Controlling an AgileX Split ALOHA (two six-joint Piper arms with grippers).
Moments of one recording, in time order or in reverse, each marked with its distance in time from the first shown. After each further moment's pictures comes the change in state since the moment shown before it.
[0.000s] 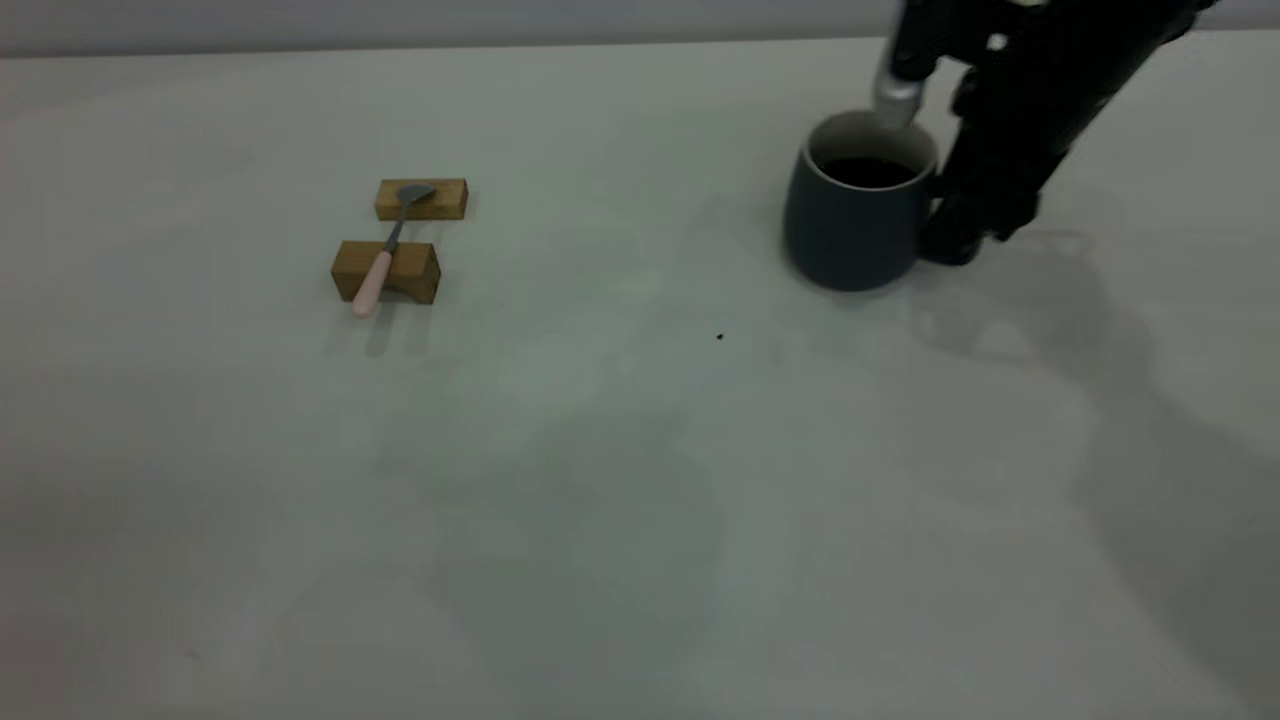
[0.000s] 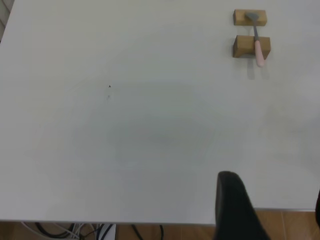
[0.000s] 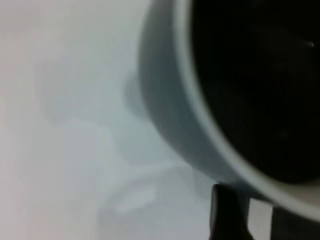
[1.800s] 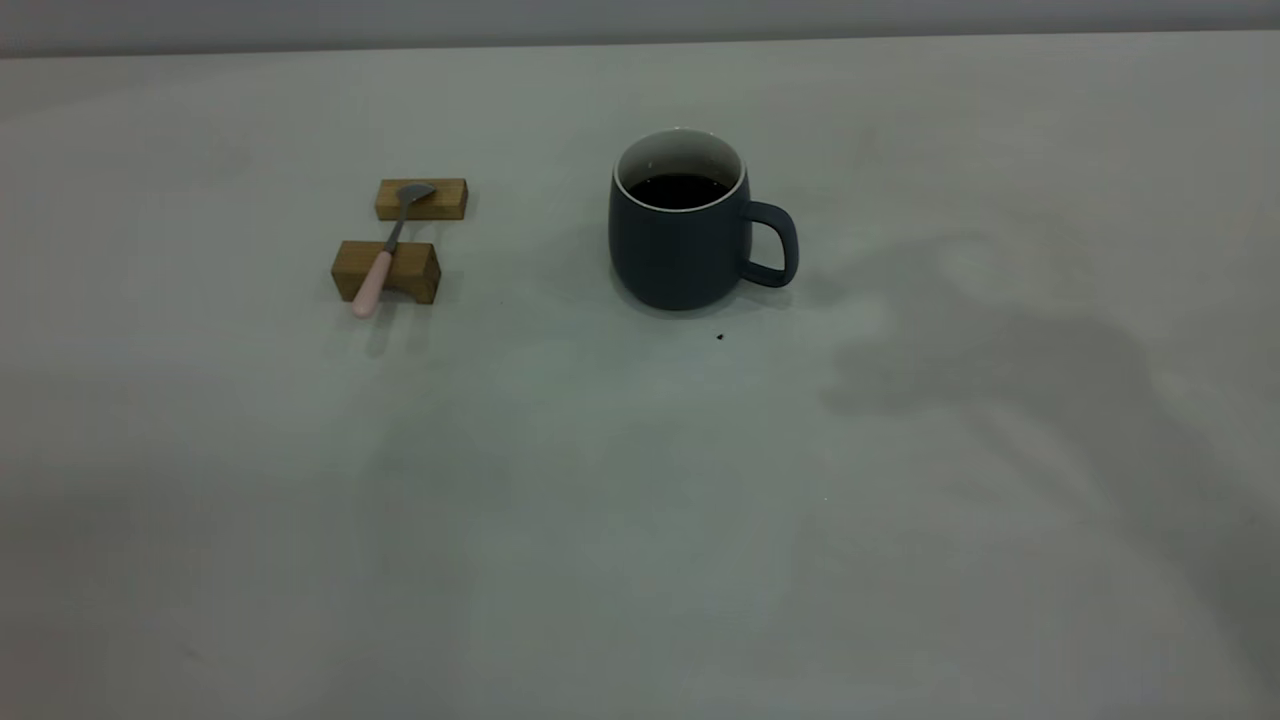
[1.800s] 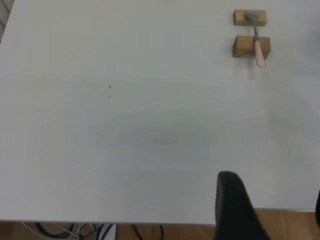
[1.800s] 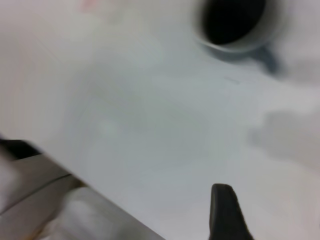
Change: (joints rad) left arm 0.000 0.000 0.000 0.000 0.000 0.000; right arm 0.050 -0.680 0.150 -0.073 0.554 1.119
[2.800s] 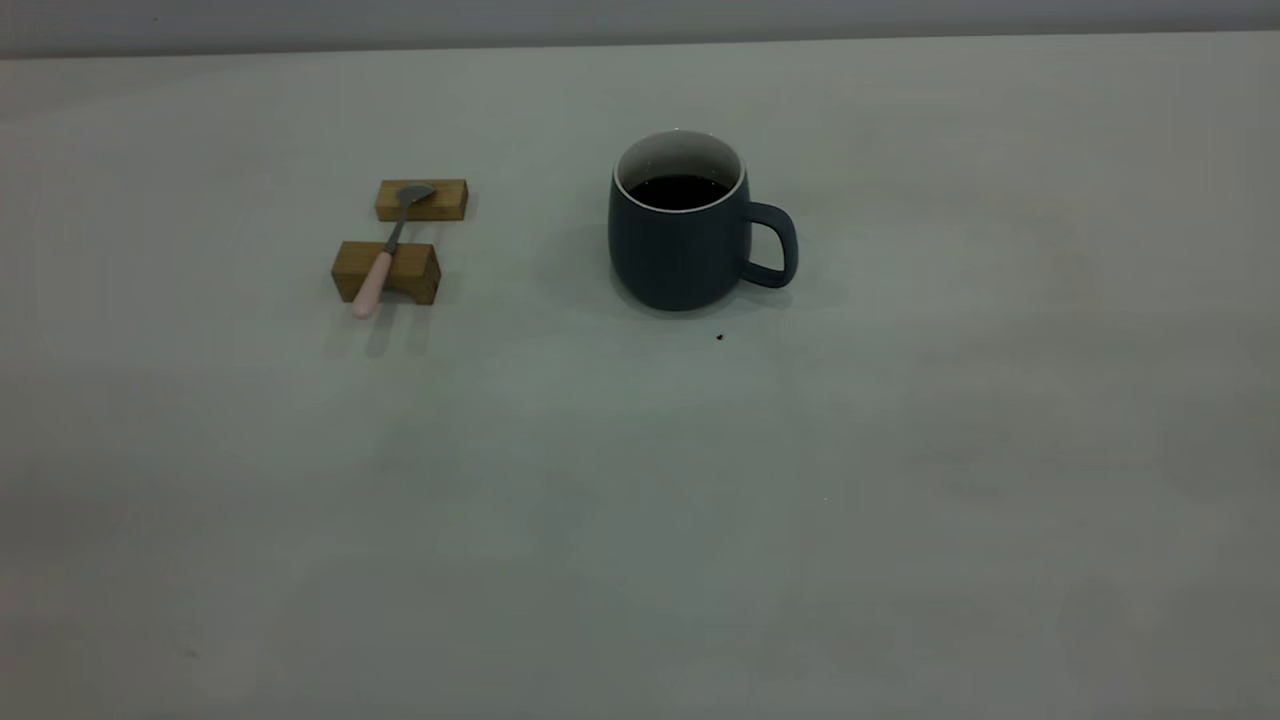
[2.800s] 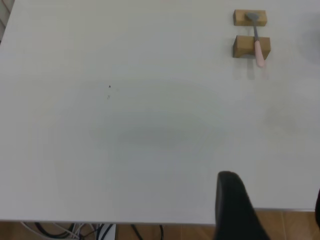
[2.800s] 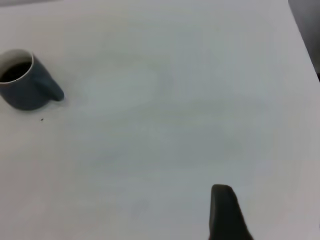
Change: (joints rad) left arm 0.000 0.000 0.000 0.000 0.000 0.000; right arm -0.187 -1.690 0.807 -0.457 0.202 0.534
